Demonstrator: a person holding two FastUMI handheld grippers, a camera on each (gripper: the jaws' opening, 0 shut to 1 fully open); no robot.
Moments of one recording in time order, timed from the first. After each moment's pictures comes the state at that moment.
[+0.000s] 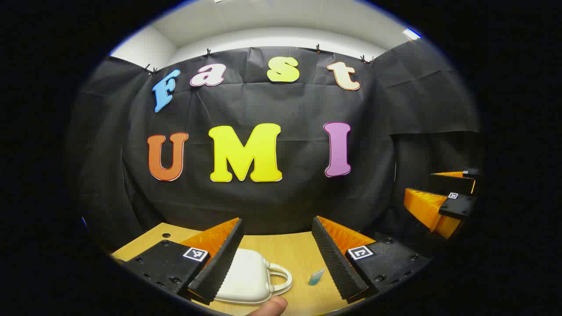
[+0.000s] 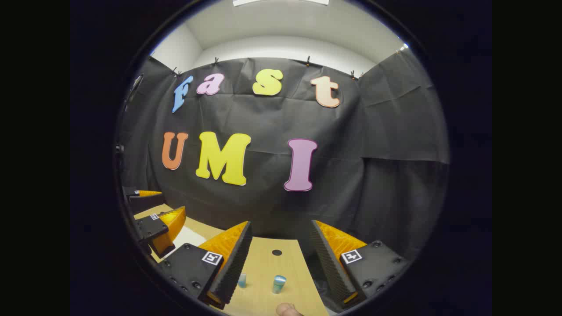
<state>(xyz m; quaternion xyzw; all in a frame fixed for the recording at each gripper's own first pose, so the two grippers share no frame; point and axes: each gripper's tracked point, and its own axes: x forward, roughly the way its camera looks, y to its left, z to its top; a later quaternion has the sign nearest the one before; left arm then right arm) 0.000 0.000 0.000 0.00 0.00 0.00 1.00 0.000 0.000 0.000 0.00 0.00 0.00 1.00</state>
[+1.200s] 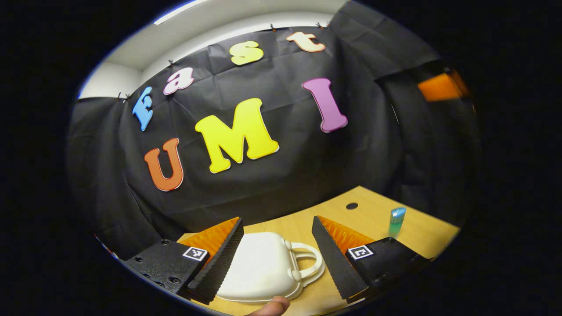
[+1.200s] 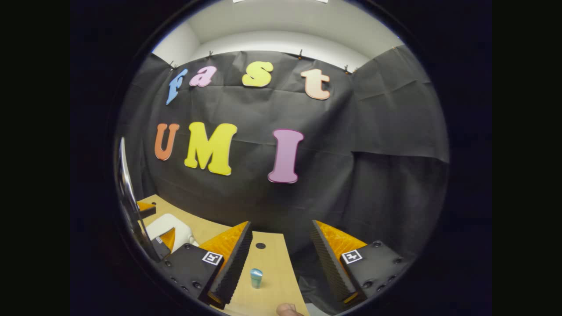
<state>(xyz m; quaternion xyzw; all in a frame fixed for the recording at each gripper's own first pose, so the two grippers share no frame) 0.026 -0.008 -0.126 0.20 0.06 0.02 0.98 0.004 -0.090 -0.038 0.00 0.03 -0.05 1.00</state>
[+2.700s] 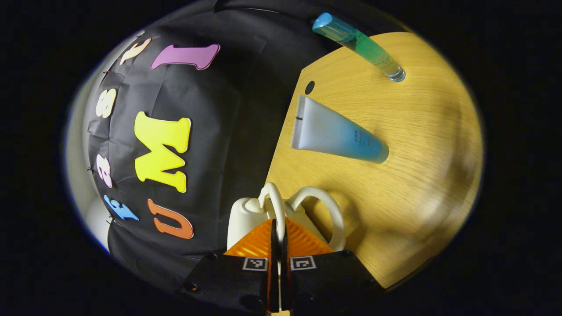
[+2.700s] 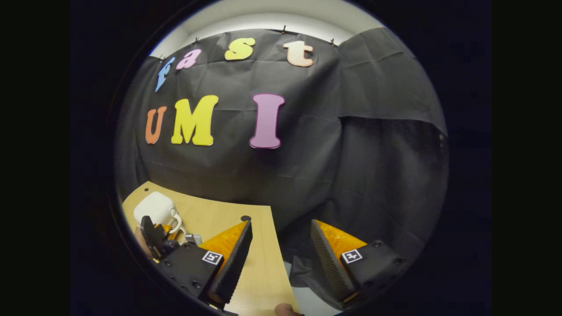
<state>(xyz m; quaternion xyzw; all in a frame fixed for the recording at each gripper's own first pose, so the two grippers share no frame) 0.080 0.003 -0.275 0.56 0.23 0.01 0.80 0.005 -0.125 -0.119 0.02 0.10 -0.08 0.99</state>
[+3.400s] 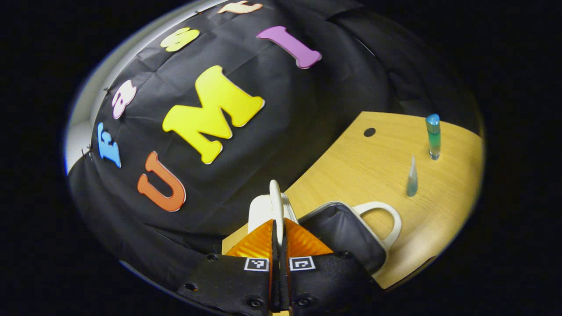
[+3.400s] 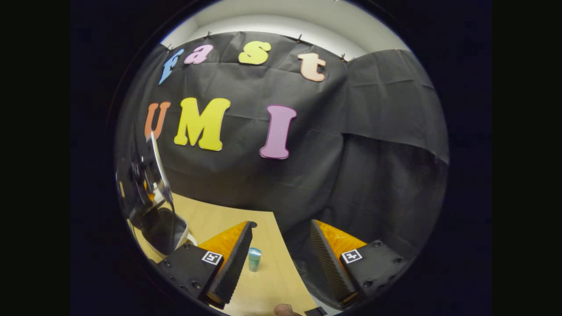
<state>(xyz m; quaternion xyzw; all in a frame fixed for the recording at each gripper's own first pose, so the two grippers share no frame) 0.068 0.116 -0.124 0.34 0.20 0.01 0.92 -0.013 -0.013 -0.079 -0.03 0.09 -0.09 0.99</state>
